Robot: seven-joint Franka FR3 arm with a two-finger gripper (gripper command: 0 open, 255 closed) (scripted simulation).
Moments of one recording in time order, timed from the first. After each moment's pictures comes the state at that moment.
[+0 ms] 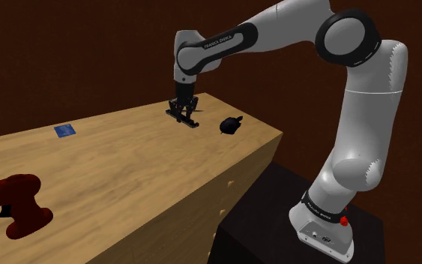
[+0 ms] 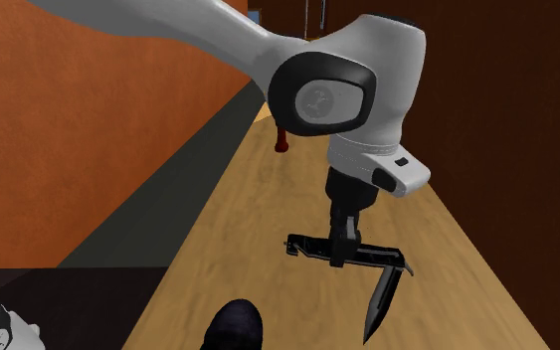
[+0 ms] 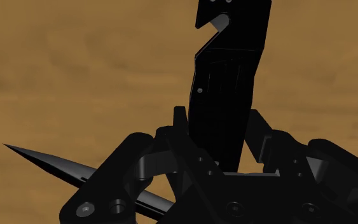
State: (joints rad) arm 0.02 0.30 0.13 -1.80 0.00 2.03 0.26
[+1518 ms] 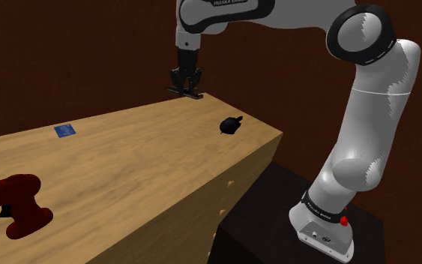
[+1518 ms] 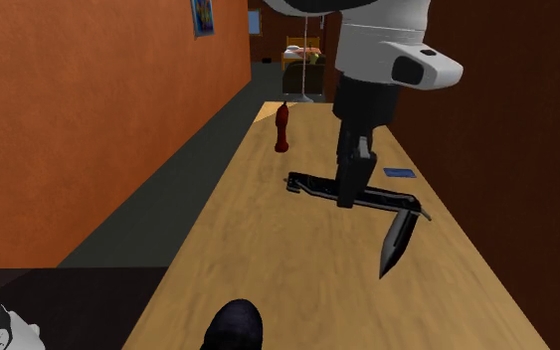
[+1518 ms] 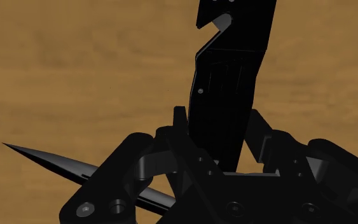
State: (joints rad) arm 0.02 0.23 0.13 -1.59 0.01 1.75 0.26
